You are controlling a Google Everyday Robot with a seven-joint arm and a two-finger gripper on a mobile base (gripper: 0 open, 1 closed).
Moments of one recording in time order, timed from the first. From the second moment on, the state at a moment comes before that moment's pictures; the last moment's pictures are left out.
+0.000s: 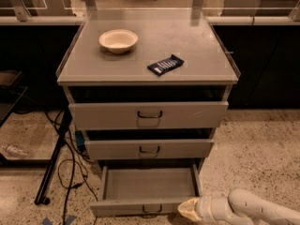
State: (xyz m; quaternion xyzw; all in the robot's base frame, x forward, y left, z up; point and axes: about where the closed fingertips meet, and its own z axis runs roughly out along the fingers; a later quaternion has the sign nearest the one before) arm 0.421 -0.151 0.299 -0.45 0.78 0.31 0.30
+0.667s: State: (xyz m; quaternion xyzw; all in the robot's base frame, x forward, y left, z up) arm 0.416 -0.144 0.293 -0.47 0.78 0.30 0.29
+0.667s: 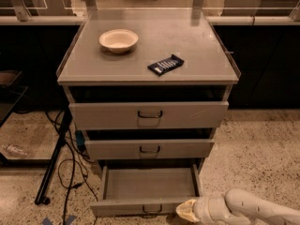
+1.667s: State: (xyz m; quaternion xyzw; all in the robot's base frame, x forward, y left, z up) arm 0.407 -0.117 0.195 -0.51 0.76 0.31 0.26
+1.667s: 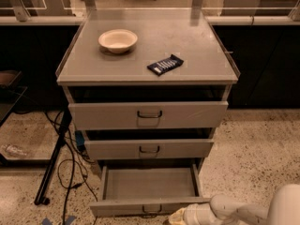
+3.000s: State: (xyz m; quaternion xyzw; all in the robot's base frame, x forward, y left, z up) arm 0.445 -0.115 0.174 -0.52 0.76 0.28 0.26
